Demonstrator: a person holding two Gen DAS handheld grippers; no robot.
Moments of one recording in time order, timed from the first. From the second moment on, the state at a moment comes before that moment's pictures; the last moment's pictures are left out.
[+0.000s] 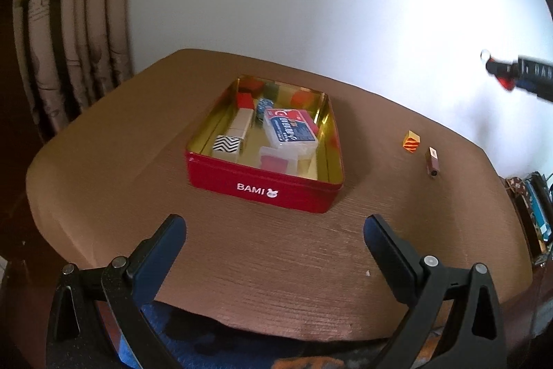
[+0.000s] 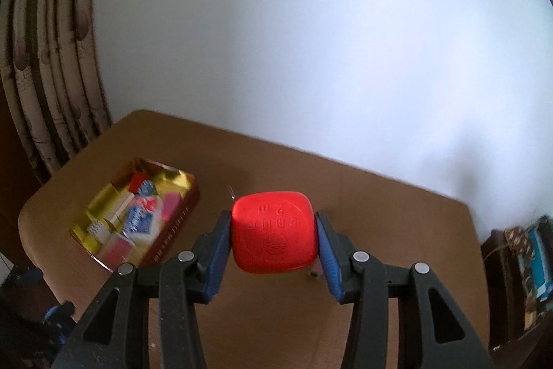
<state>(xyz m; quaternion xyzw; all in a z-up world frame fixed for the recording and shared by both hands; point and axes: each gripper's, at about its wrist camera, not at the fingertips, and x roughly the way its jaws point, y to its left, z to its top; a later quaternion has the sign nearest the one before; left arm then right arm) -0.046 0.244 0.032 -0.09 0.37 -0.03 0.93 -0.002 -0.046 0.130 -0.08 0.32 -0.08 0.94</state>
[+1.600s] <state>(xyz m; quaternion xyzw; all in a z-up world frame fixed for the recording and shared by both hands) -0.036 0.337 0.034 -0.18 0.38 0.07 0.90 0.049 0.149 0.081 -0.20 0.36 0.00 0.91</state>
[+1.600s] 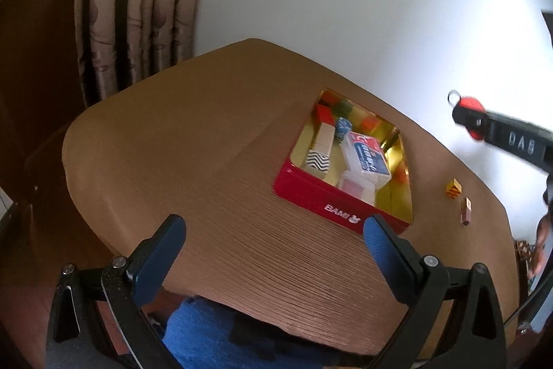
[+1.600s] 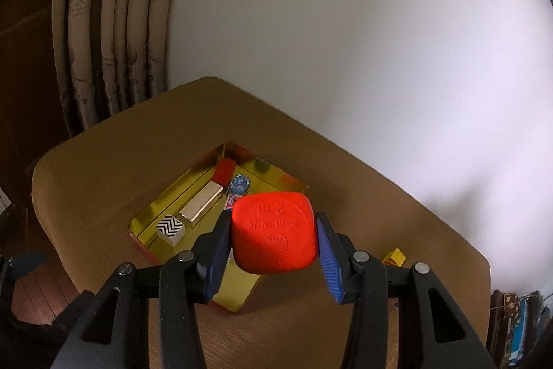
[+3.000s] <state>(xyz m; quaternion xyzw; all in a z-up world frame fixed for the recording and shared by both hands) -0.019 0.360 0.019 -0.23 0.41 0.07 0.88 0.100 0.142 -0.049 -0.02 0.50 0.05 0.86</state>
